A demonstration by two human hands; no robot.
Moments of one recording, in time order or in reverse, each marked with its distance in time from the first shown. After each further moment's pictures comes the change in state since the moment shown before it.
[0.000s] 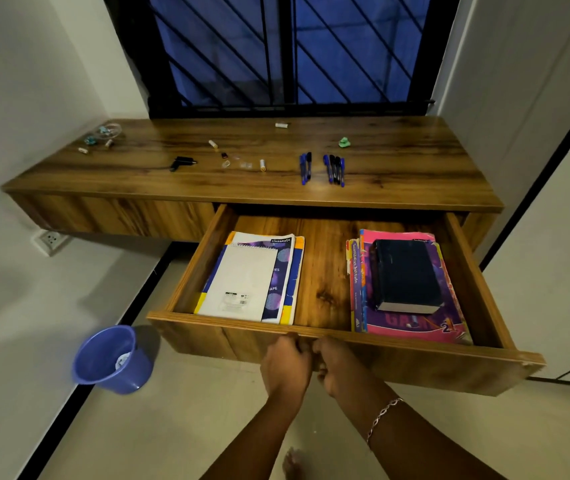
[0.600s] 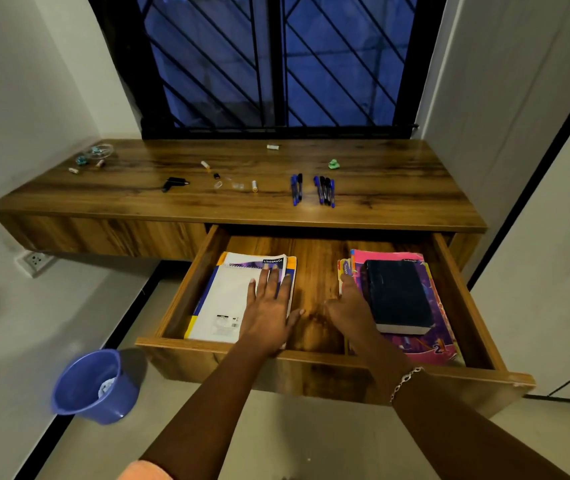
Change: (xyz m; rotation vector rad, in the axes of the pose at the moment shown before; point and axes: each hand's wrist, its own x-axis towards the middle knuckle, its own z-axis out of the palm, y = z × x) left_hand 0.088 0.035 -0.050 0.626 -0.065 0.532; right_hand -0.012 -0.091 -0.016 -0.681 0.205 -0.692
